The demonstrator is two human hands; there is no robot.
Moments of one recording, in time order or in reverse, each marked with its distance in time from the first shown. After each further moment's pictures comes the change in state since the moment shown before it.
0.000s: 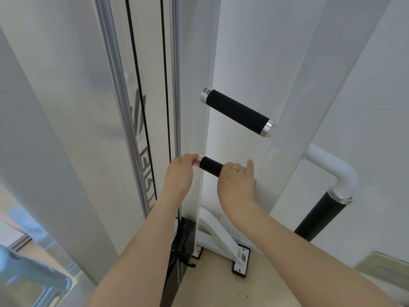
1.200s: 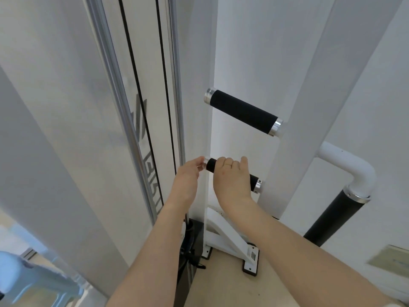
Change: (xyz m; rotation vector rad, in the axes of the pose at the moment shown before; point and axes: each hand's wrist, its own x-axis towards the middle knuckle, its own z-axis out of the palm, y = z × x) left_hand 0.005 0.004 0.001 -0.101 -0.144 -0.154; right_hand 0.013 -0.018 0.000 0.083 0.178 -0.033
